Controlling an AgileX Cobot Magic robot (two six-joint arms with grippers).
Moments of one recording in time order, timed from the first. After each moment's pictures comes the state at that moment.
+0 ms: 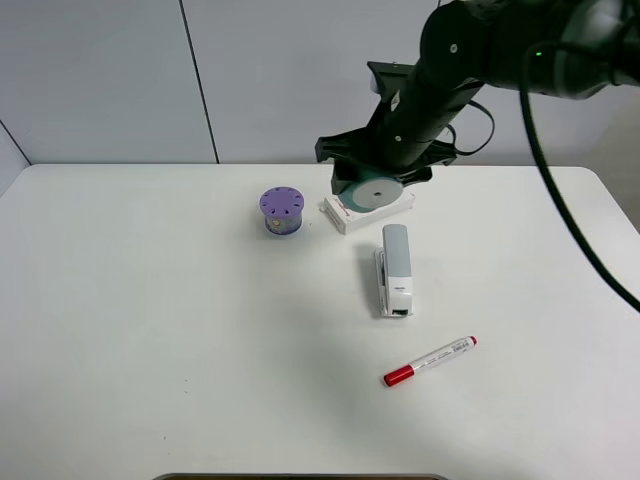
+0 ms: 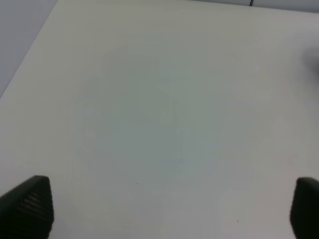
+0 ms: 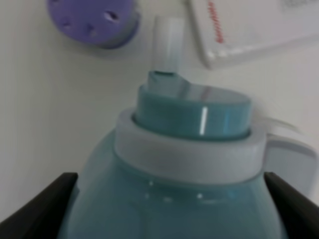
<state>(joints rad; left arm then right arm) -0.01 -0.01 -0.51 0.06 1.06 -0.07 0.54 1.86 -1.48 0.10 0.81 0.26</state>
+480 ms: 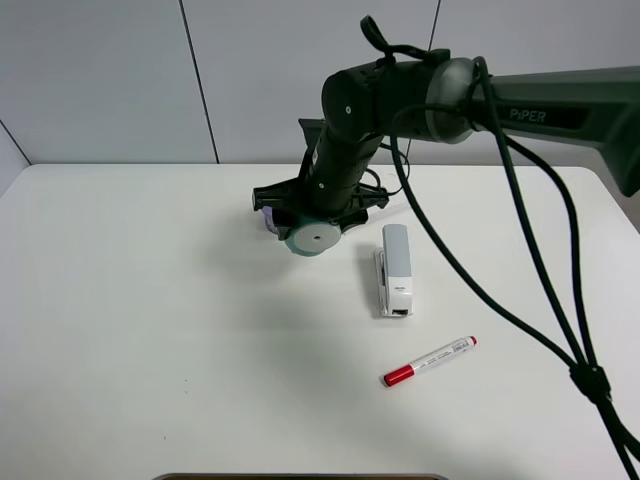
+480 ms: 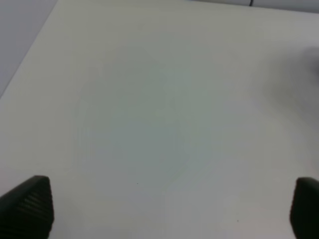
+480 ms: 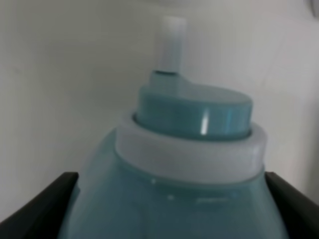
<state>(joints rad) -0.01 -0.01 -0.51 0.06 1.06 -0.07 0.68 2.04 -1.57 0.08 0.83 0.41</state>
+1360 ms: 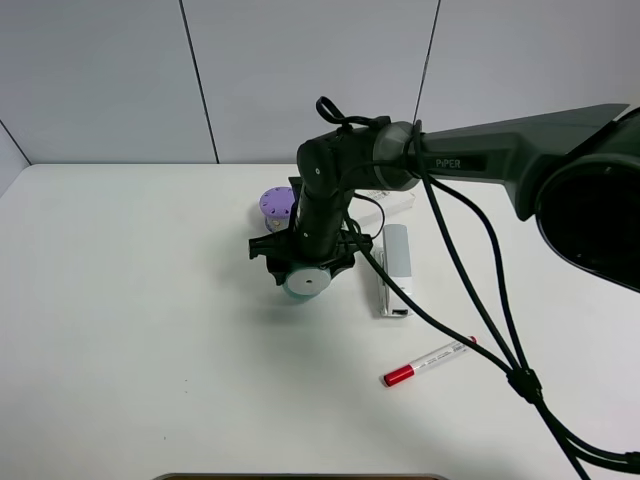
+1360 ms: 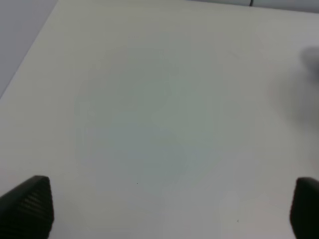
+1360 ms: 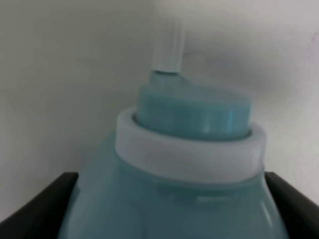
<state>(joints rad) -0.01 -0.01 -0.51 0.06 1.06 -0.07 0.71 2.22 -1.58 0.10 0.79 0.44</state>
